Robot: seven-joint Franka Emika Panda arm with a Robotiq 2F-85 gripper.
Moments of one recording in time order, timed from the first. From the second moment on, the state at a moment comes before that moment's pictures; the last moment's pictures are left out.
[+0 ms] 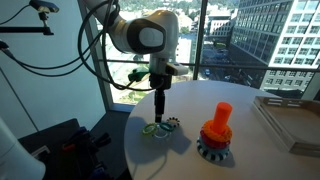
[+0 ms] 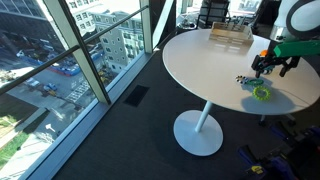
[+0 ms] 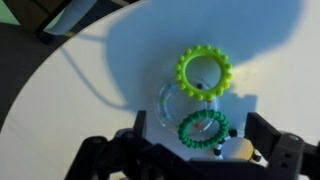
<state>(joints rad) -0.05 0.12 -0.16 -2.38 -0.17 2.30 0.57</state>
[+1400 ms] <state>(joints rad) -0.09 -0.34 -0.14 -2.32 -0.17 1.85 0.23</state>
